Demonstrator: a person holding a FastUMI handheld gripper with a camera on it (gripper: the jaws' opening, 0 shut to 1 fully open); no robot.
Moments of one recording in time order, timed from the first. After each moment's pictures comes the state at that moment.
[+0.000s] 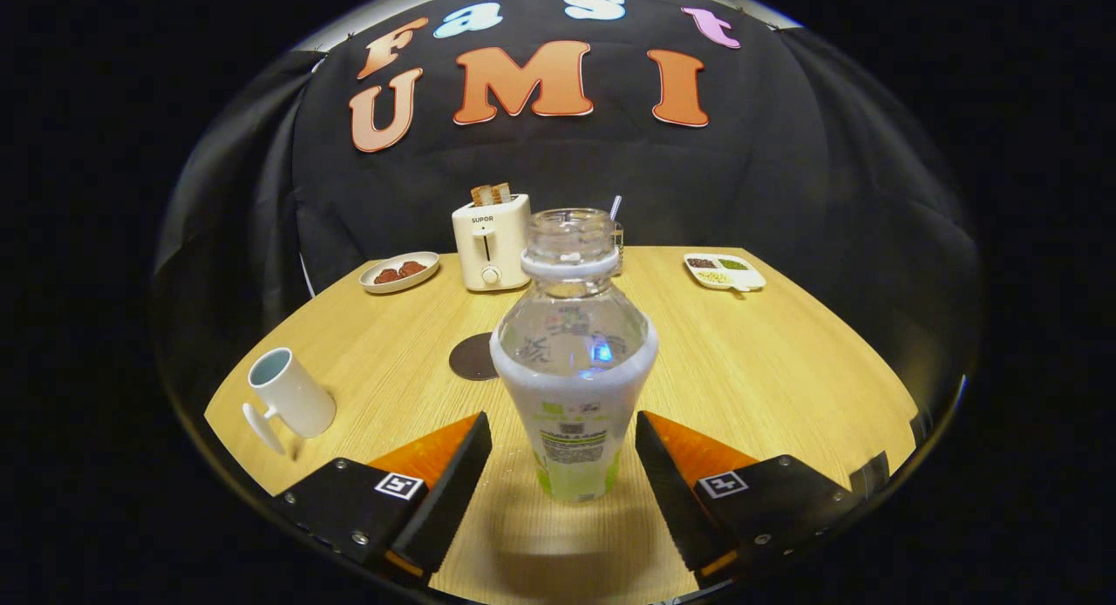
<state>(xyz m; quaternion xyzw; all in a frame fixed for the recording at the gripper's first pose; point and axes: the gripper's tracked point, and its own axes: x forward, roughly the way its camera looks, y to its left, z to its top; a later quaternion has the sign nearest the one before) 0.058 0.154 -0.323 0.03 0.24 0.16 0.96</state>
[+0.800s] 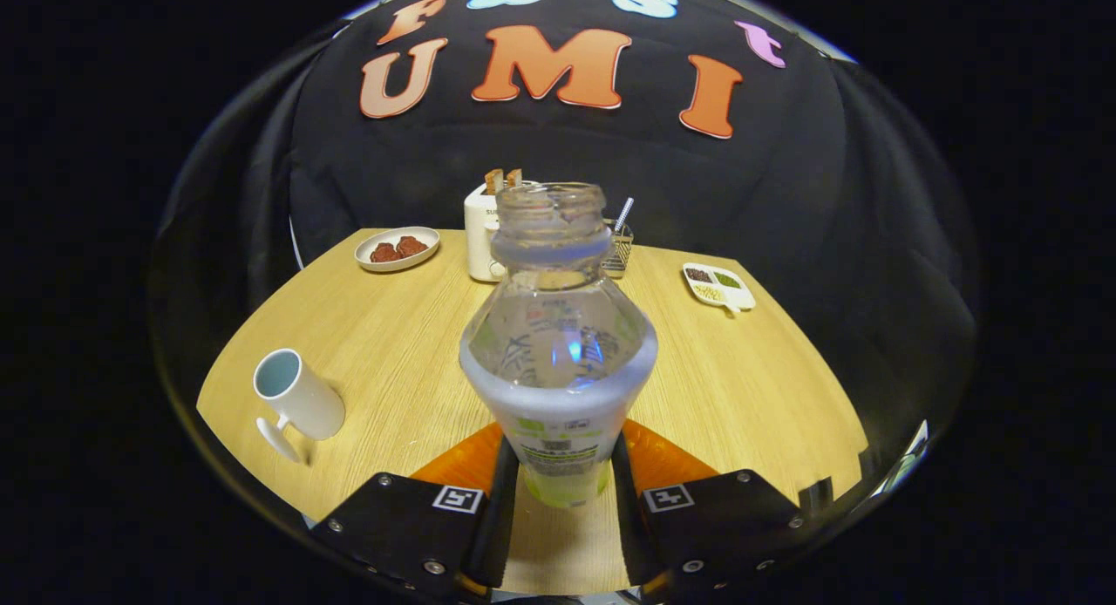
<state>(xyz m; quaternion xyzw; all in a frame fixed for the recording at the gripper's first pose) 0.049 0.182 -0.262 -0.07 0.27 0.12 0.95</state>
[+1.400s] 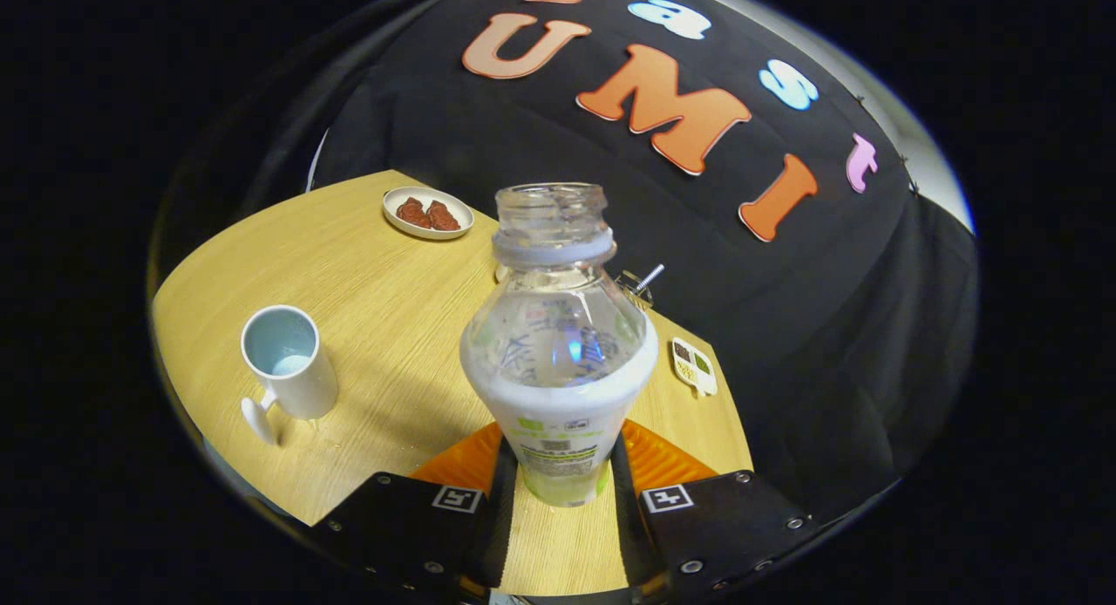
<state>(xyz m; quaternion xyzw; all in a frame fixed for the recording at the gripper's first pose) 0.046 0.259 -0.227 -0.29 0.22 0.11 0.93</state>
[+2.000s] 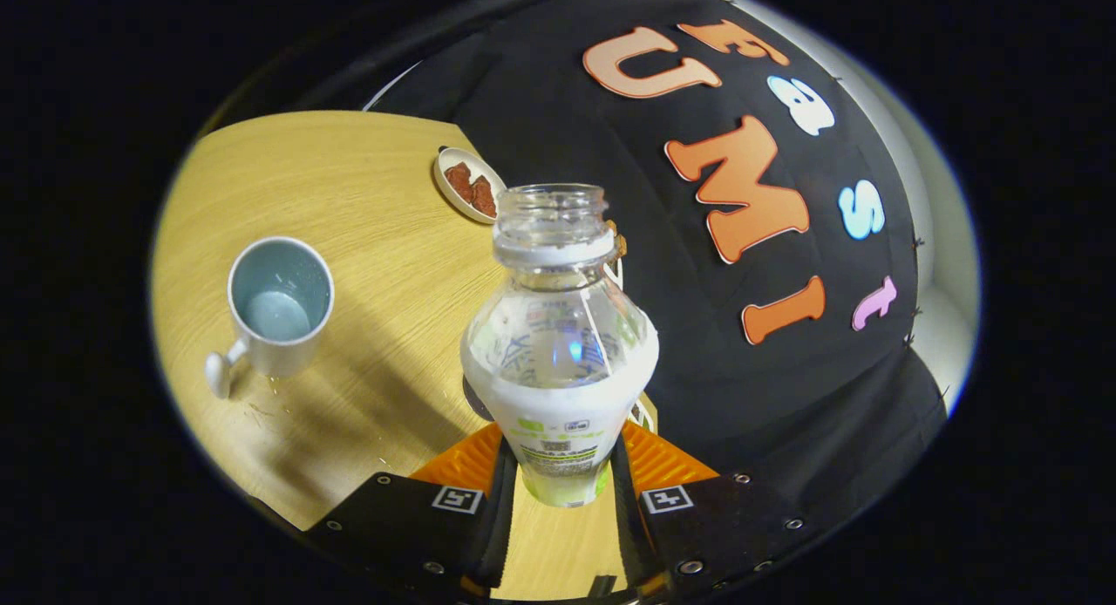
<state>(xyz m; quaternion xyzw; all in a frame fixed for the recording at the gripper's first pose) 0.054 0.298 -0.218 -0.50 0.14 0.10 0.85</state>
